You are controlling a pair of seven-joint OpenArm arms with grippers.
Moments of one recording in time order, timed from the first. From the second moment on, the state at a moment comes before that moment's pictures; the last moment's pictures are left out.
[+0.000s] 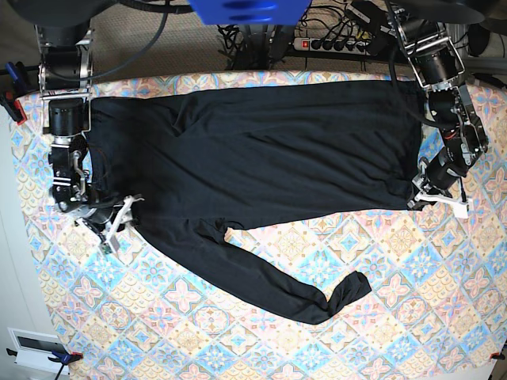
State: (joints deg) left arm -4.4 -18.5 -27.0 76.8 -49.4 -5.6 52.4; right arm 22.8 26.0 -6.9 51.8 20.1 32.7 -32.6
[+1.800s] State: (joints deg) left arm 4.5 -19.8 -37.2 86.6 -58.6 -5.7 53.0; right arm 0.5 26.5 18.9 89.7 20.1 41.3 -43.4
